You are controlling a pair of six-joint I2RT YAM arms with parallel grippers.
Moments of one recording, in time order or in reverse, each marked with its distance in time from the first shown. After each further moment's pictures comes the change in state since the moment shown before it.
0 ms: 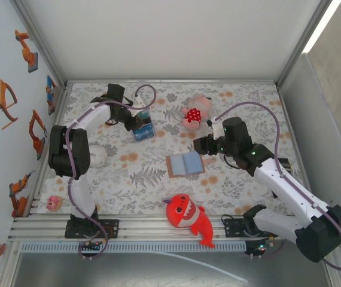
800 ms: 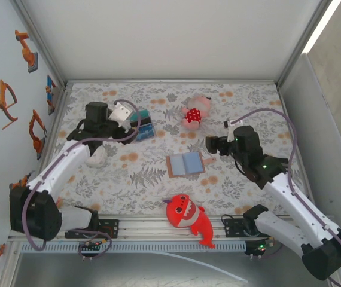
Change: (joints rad) left arm -0.046 -0.696 -0.561 0.346 -0.335 -0.312; right arm -0.016 -0.202 -0.100 -0.001 0.350 0.029
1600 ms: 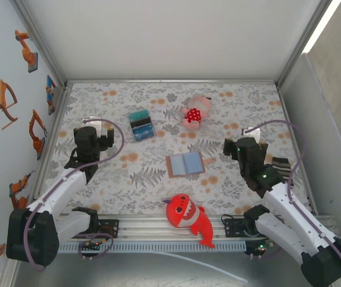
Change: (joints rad) left arm 0.099 -0.181 -0.433 0.484 -0.488 -0.325; right arm -0.069 -0.084 -0.192 0.055 0.376 0.073
